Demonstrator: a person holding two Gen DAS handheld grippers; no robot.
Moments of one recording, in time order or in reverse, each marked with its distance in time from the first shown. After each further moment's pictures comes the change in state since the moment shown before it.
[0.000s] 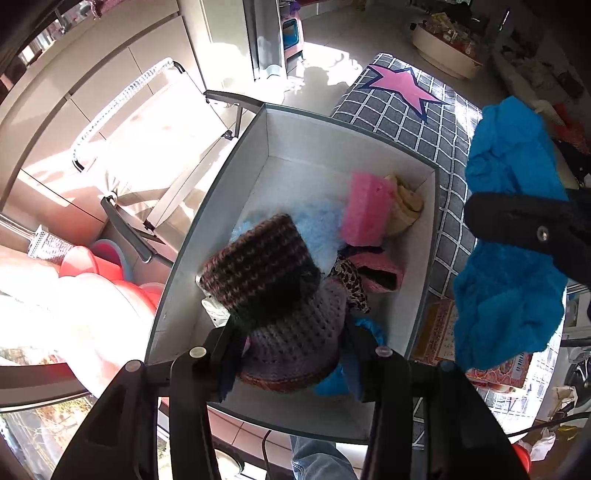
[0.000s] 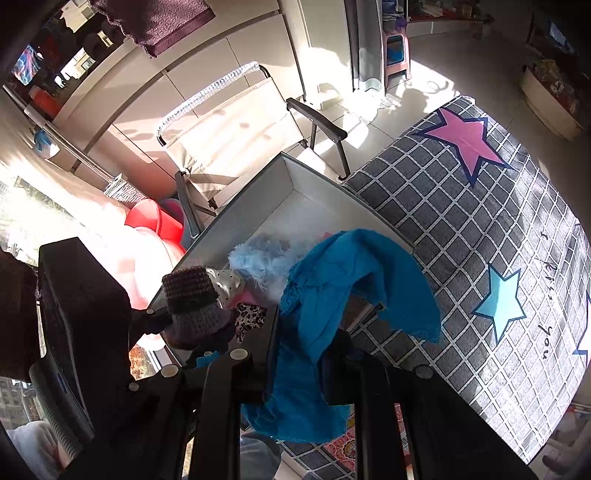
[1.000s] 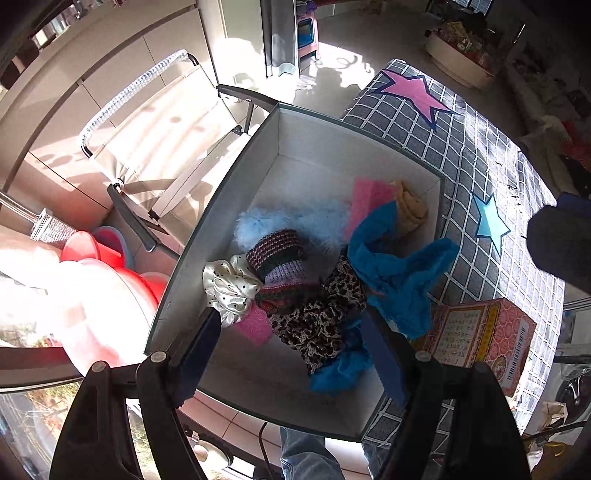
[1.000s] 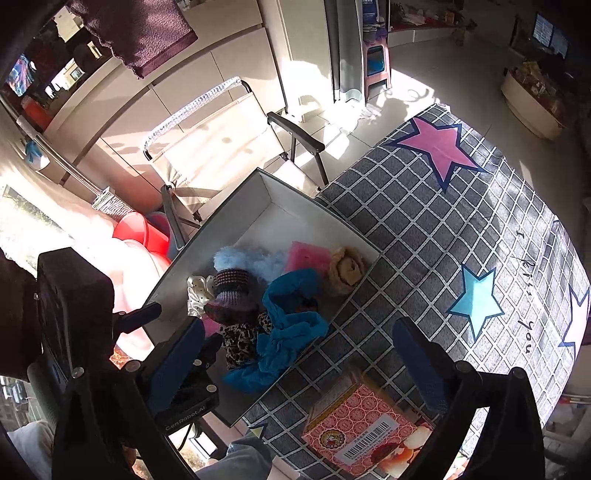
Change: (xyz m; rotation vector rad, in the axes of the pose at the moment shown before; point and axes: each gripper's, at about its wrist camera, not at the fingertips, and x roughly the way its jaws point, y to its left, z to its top) left arm -0.004 0.004 -0.002 -0.063 0.018 0.009; right arm -0.025 -0.011 -0.003 0.032 -0.046 -0.062
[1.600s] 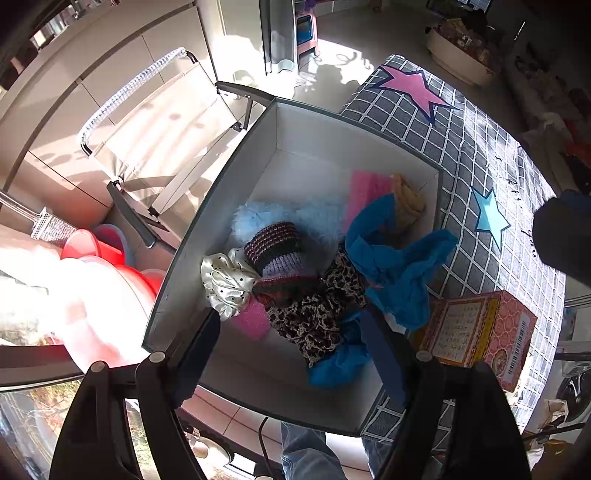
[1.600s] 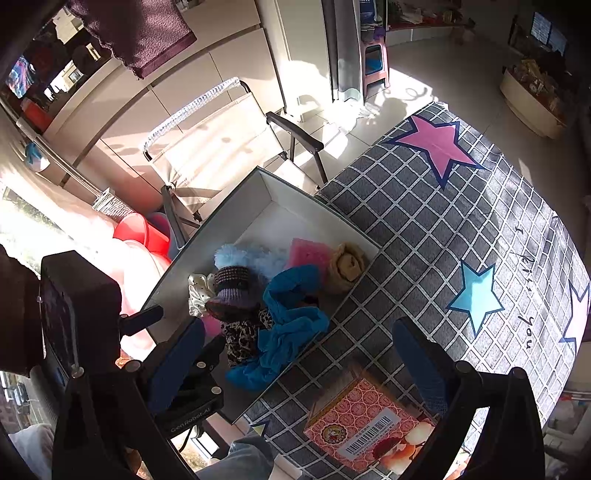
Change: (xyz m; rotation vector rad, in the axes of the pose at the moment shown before) left arm 0.001 -0.003 -0.003 0.006 0.014 0.003; right arm -0.004 0.000 -0.004 0.008 -0.002 0.001
